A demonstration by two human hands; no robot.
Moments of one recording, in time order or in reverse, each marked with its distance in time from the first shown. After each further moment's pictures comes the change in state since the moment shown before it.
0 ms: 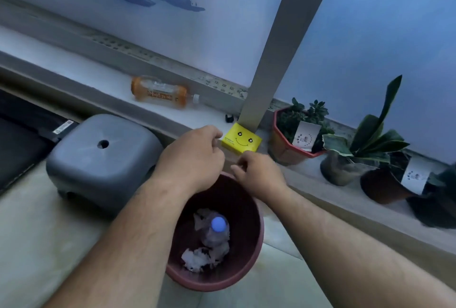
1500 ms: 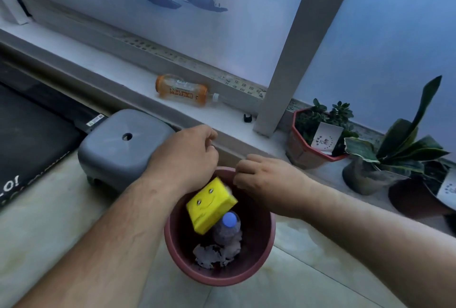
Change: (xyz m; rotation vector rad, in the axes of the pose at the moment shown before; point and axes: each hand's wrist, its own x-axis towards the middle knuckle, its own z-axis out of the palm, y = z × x) left_hand -0.013 -0.019 -0.008 0.092 0.099 -0.066; right_hand -0.025 0.001 -0.041 -0.338 0.034 -1.064
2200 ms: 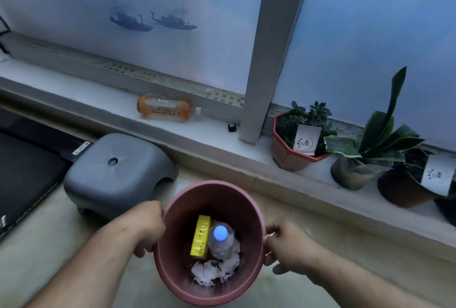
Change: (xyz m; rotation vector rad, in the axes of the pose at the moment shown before) left_hand 0.003 -0.086 0.039 0.208 -0.553 -0.400; right_hand -0.080 -0.054 0.049 1.264 -0.240 1.363
